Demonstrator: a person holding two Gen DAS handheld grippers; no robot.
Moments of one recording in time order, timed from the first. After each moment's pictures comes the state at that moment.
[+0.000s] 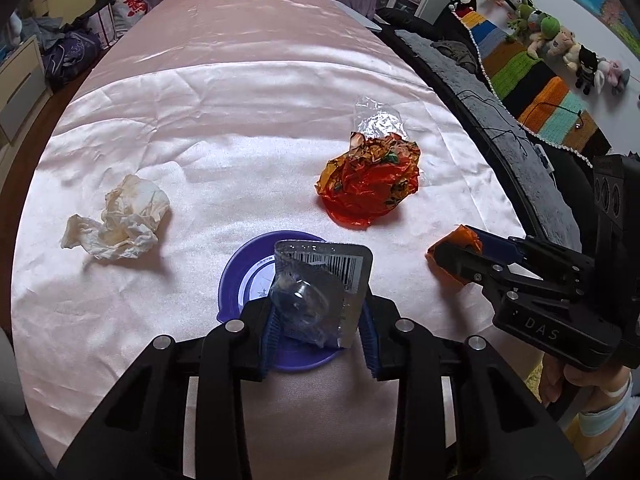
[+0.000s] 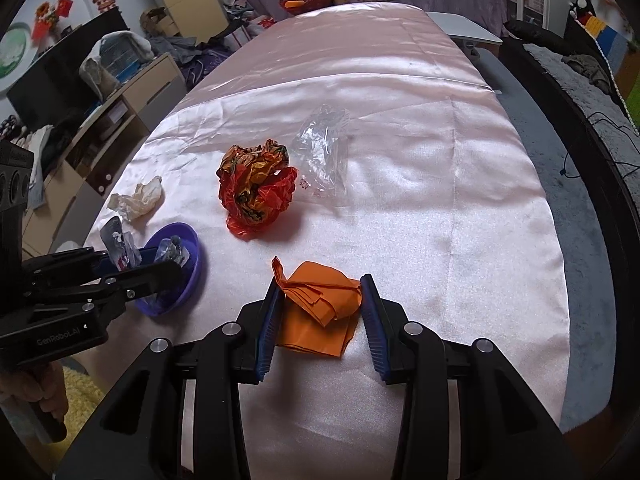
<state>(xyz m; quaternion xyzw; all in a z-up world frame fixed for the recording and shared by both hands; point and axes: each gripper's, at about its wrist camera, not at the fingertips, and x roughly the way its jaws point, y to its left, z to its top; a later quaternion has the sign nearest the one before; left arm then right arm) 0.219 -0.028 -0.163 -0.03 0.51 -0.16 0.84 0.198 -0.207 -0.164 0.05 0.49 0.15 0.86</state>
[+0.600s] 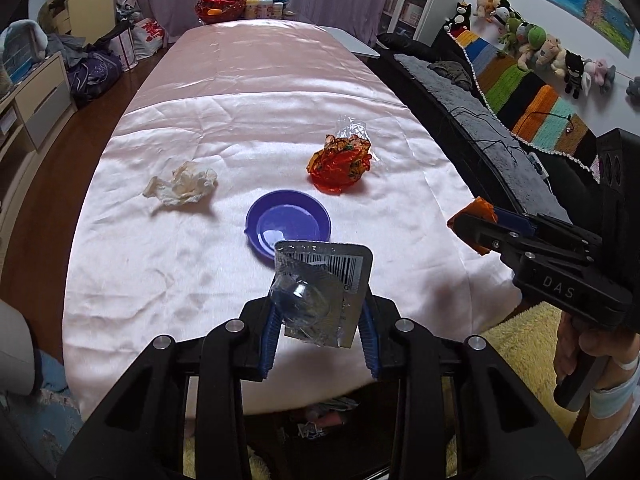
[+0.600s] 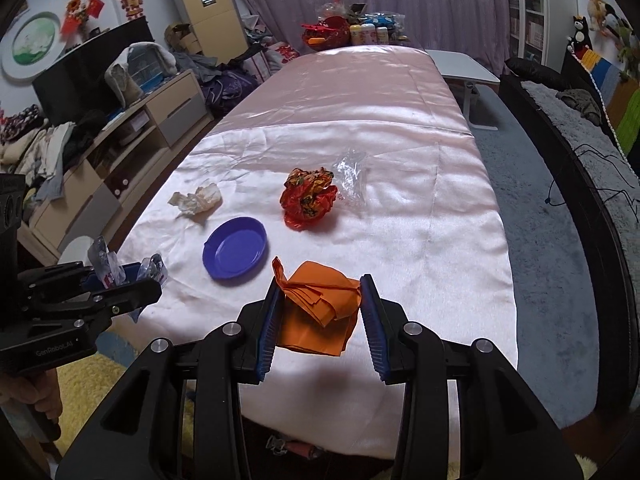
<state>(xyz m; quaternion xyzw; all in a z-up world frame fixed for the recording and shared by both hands) 0.111 -0.016 -0.105 -0.02 0.47 -0.14 0.87 0.119 -0.209 -0.098 0.03 0.44 0.17 0.88</state>
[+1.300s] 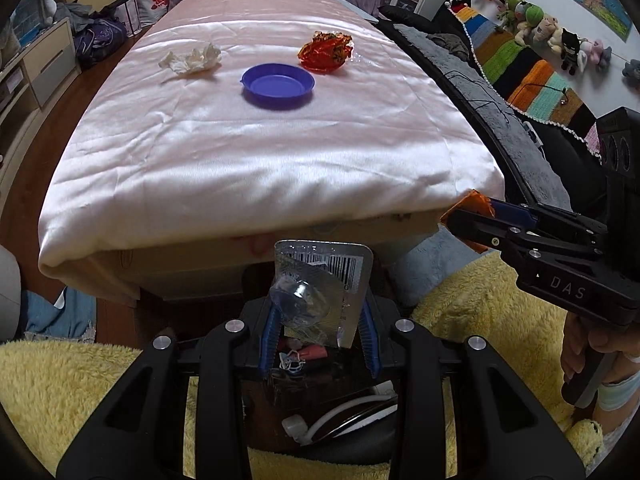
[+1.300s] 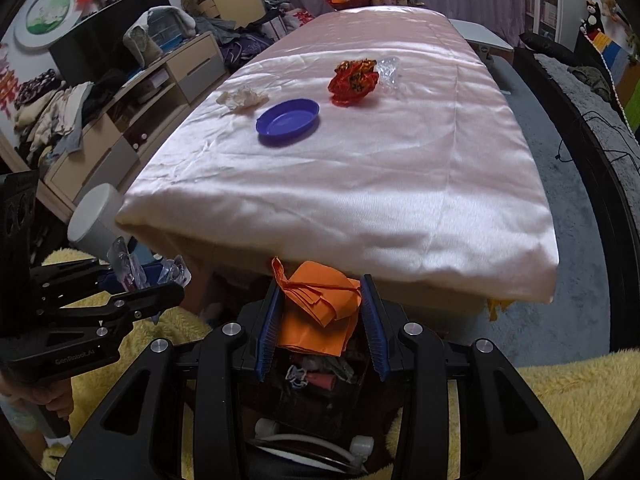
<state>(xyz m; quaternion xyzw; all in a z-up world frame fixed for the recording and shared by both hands) -0.001 -0.015 -0.165 -0.03 0.51 -0.14 0.85 0.012 -0.194 -0.145 0.02 0.49 0.19 0.85</state>
